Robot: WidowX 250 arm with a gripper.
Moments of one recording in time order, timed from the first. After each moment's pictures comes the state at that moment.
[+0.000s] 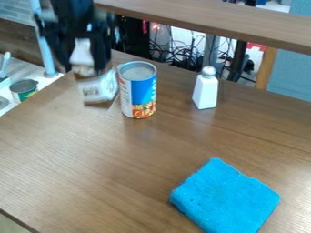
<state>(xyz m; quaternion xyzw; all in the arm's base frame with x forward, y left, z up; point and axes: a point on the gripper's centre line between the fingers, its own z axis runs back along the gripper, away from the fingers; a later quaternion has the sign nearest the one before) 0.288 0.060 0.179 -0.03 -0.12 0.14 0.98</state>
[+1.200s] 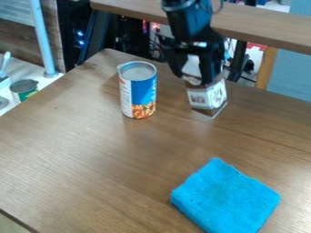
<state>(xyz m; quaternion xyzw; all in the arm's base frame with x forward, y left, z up) 0.366 -0.060 0.149 -0.09 -0.17 -0.08 0.98</state>
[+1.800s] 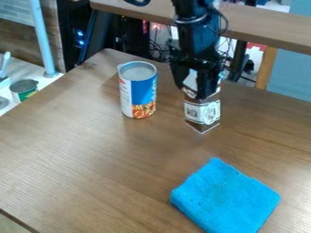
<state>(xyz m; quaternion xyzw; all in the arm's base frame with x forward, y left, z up) 0.382 -0.056 0.121 -0.06 -0.08 -0.19 0.98</state>
